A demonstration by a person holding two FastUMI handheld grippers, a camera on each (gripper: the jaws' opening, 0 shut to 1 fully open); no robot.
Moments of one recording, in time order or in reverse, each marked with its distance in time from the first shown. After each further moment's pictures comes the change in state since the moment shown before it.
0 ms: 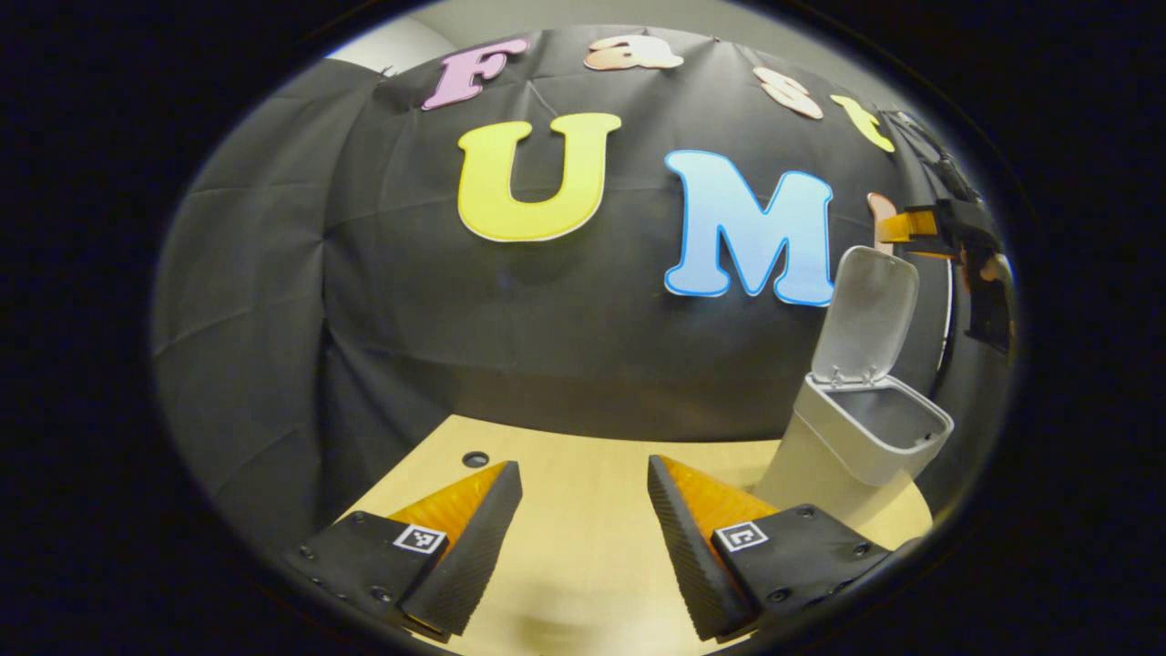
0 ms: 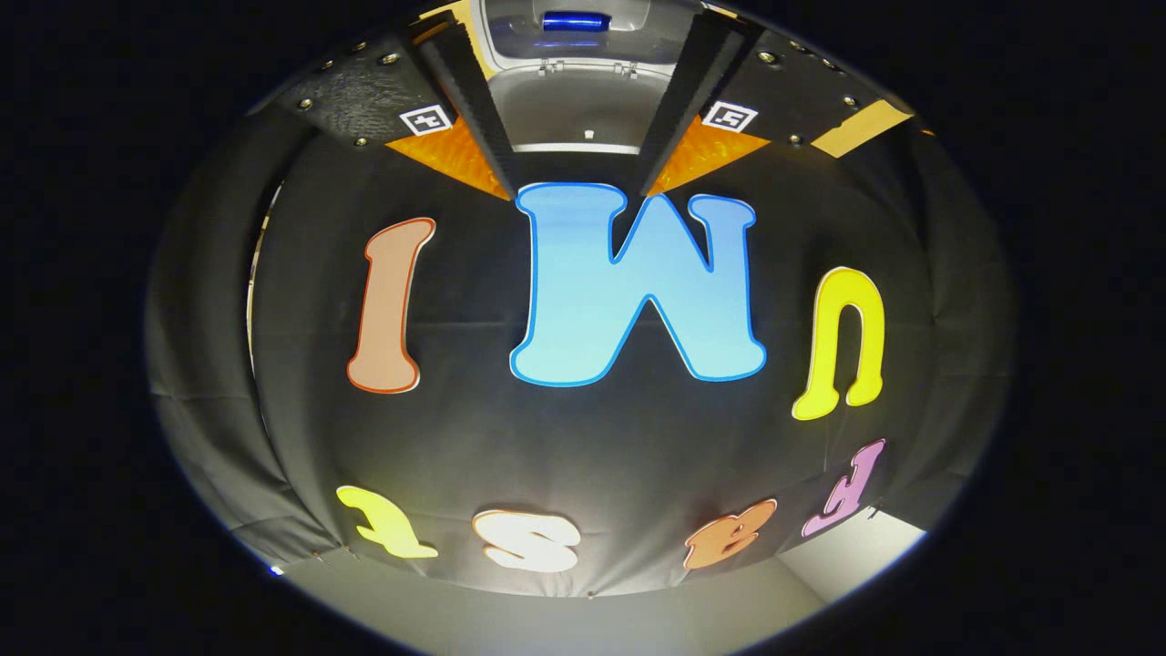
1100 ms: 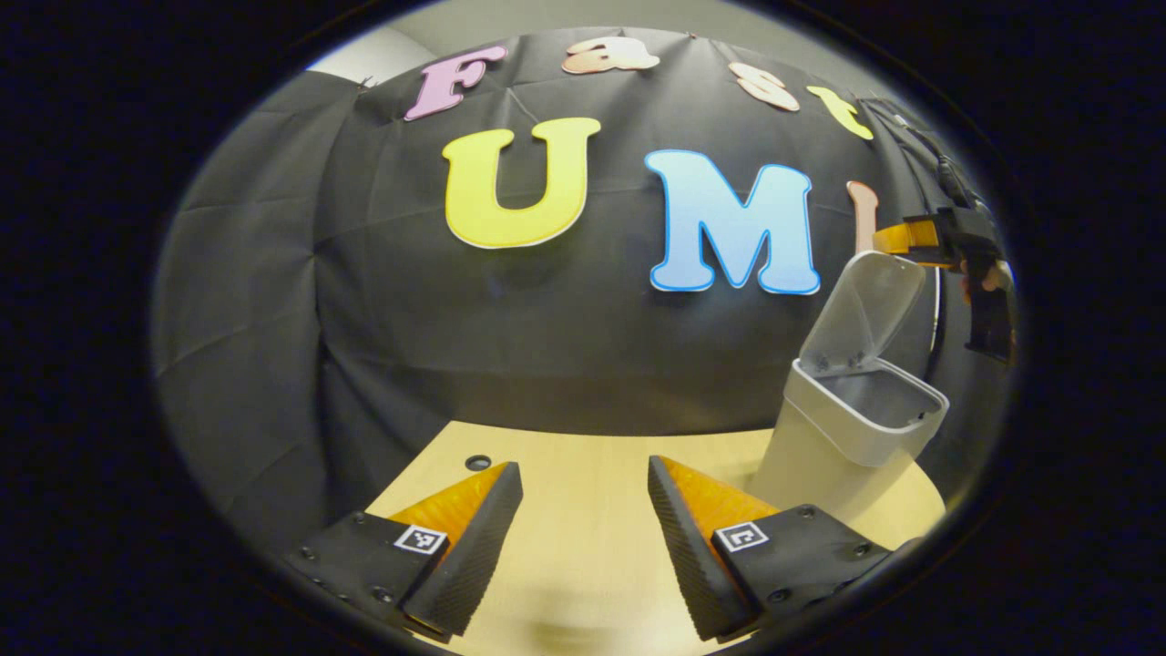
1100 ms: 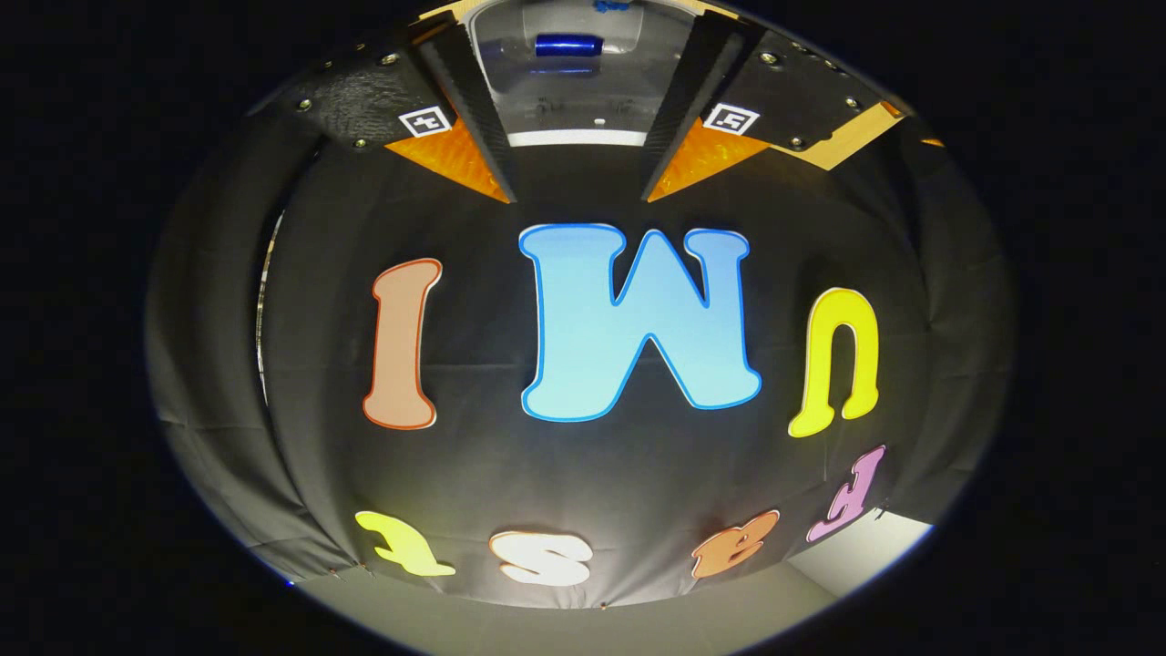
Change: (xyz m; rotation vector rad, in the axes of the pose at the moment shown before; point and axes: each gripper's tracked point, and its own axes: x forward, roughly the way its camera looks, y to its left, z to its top) left arm -0.015 -0.018 0.001 0.060 -0.013 -0.051; right arm -0.054 0.002 -0.053 0.028 0.092 0.010
